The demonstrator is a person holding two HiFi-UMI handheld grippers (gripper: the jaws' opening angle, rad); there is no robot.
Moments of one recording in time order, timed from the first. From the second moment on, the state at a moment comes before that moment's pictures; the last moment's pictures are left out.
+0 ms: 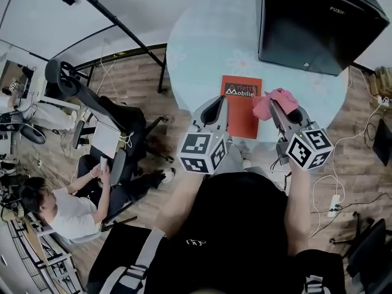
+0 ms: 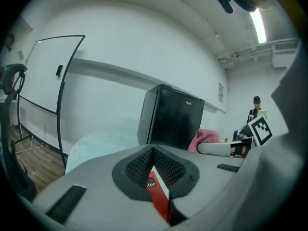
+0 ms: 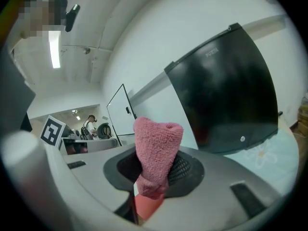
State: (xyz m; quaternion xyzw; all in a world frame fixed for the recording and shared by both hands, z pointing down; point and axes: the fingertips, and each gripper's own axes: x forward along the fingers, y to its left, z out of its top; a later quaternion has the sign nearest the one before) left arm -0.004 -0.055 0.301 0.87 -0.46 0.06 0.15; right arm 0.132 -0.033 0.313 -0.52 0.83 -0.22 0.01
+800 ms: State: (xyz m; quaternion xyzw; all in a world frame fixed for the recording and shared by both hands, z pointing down) left arm 0.025 -0.071 0.246 0.89 -0.45 0.01 0.11; right arm 0.162 -0.040 0.232 -0.61 0.79 -0.05 0.04
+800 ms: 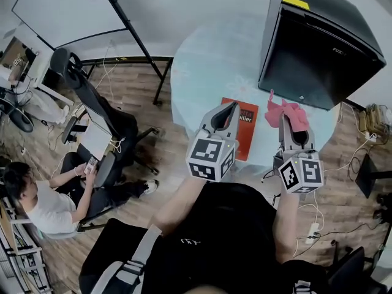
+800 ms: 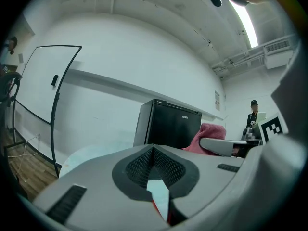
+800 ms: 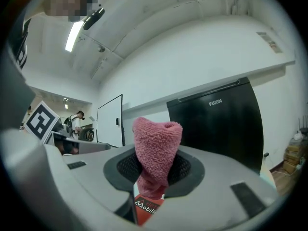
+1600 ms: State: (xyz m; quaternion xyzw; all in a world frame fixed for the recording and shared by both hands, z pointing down) left arm 0.007 -0.076 0.274 0.86 -0.49 0.03 0.14; right arm 0.152 -0.046 0.252 -0.61 0.79 -0.07 0.02
